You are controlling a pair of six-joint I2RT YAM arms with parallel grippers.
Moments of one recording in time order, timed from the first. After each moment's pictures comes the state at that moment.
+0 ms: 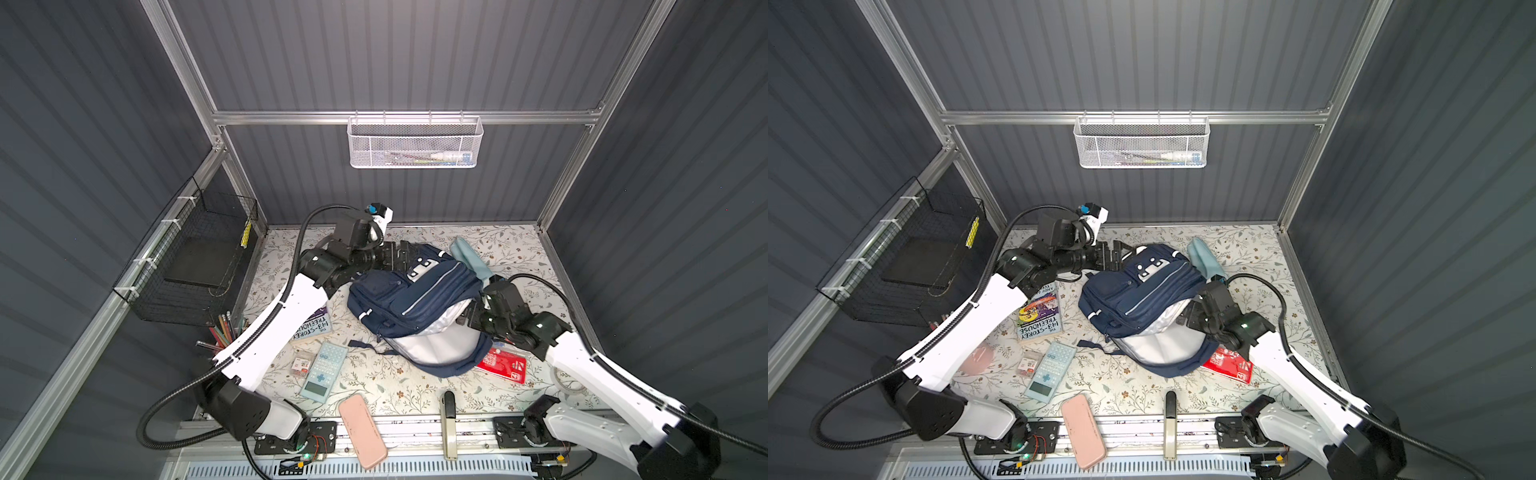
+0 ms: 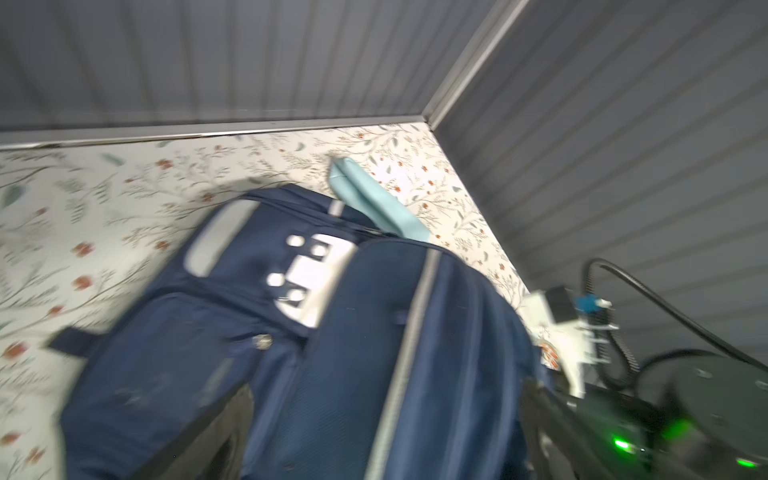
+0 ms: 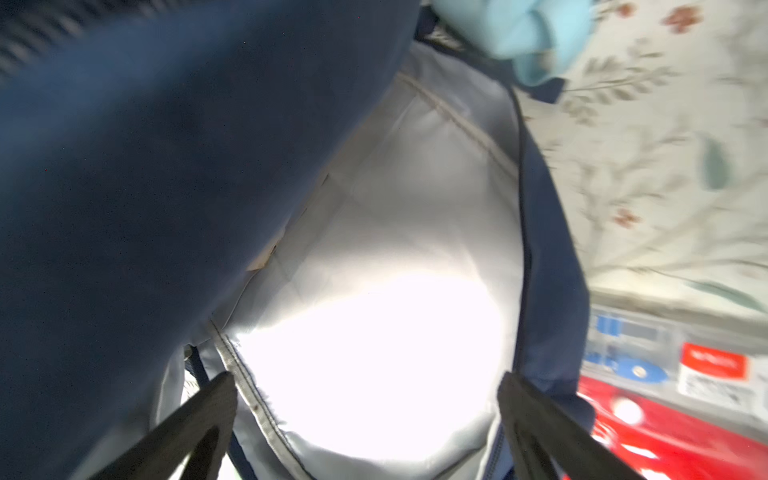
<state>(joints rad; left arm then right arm) -0.58 1.42 1.52 -0.64 0.23 -0.41 0.55 0.99 0.81 -0.68 0.08 0.73</state>
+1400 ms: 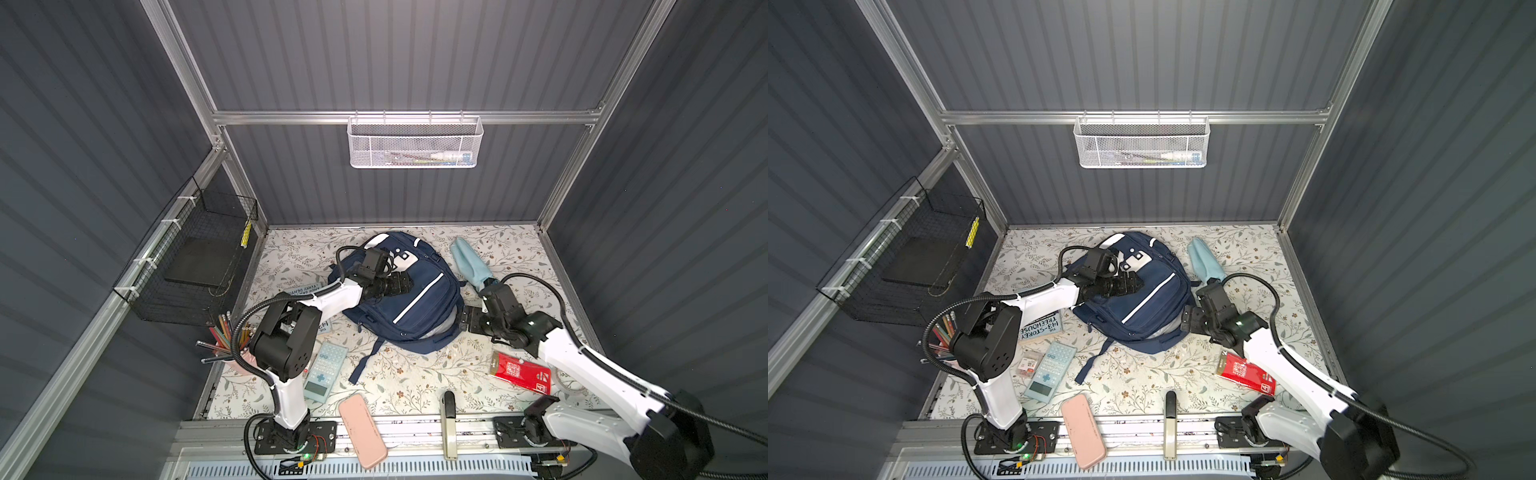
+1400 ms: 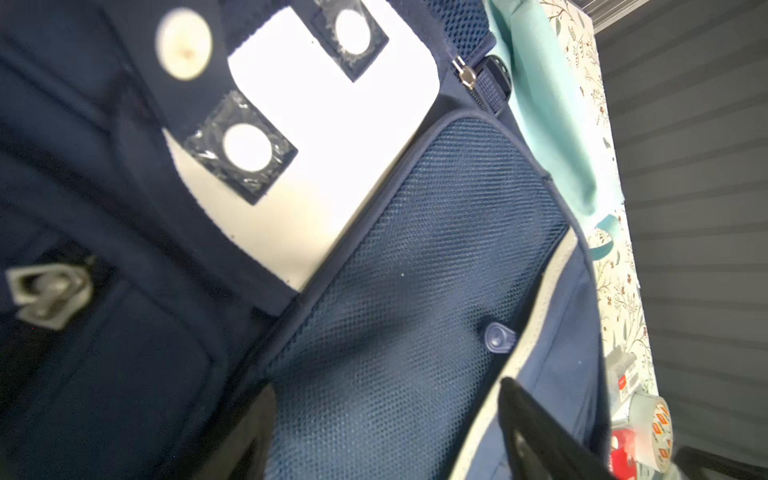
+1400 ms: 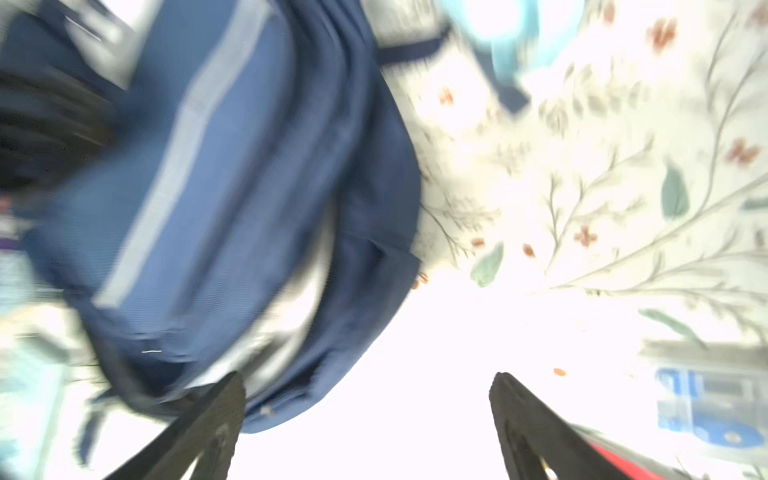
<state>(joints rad) -0.55 1.83 1.22 -0.18 0.28 -0.58 0.53 1.05 0.75 -0.56 0.06 0.60</state>
